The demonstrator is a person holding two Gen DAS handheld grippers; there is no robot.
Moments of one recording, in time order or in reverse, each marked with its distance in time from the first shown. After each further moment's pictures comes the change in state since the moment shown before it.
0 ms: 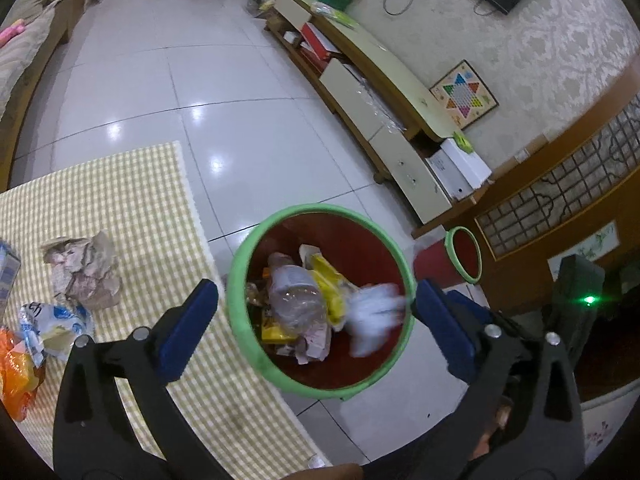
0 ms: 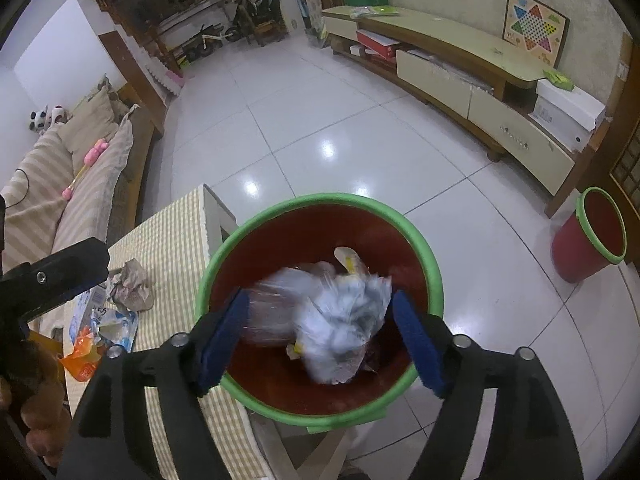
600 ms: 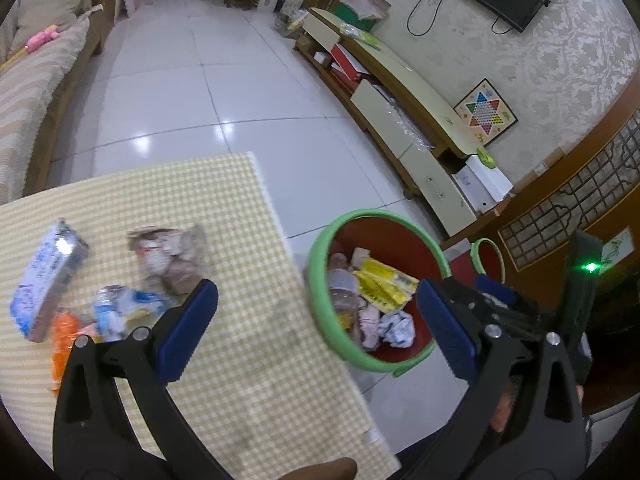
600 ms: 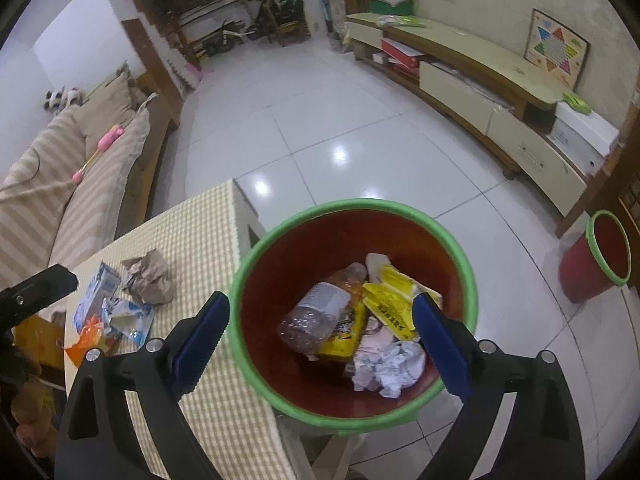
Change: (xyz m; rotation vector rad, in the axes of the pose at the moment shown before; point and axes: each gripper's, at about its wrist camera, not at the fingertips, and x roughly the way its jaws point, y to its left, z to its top) left arm -0.071 0.052 -0.021 0.002 -0.074 0.102; right arm 0.006 0.045 -0.004 -0.104 -0.006 0.017
